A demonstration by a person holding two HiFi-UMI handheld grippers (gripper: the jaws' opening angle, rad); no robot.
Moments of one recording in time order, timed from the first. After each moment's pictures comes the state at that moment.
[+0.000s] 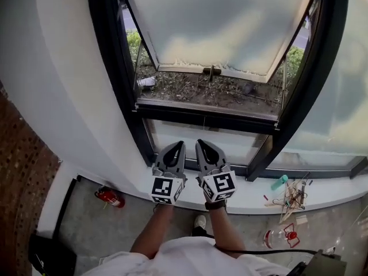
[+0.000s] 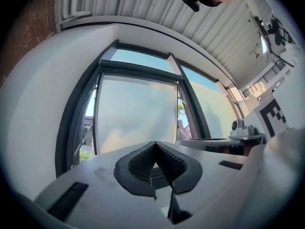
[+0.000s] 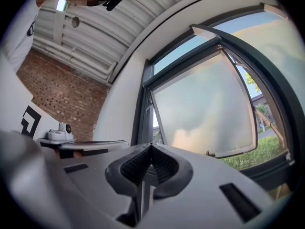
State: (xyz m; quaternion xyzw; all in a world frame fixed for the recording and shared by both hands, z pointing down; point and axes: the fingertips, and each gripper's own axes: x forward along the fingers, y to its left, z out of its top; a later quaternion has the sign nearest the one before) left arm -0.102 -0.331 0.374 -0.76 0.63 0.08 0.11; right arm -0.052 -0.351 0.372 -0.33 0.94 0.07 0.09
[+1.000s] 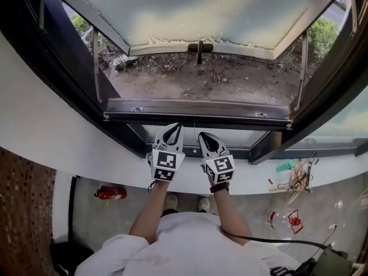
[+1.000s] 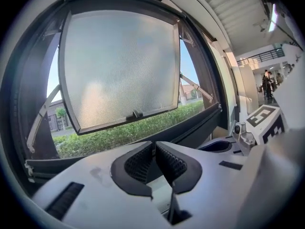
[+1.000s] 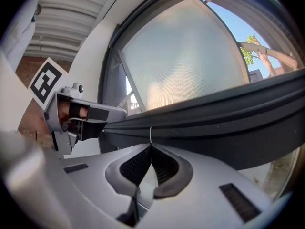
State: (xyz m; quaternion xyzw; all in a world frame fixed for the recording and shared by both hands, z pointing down) left arm -0.124 -0.582 0.489 -0.80 0.59 -0.15 0.01; right arm -0.058 -0.588 0.551 -0.36 0.93 -0.06 -0.03
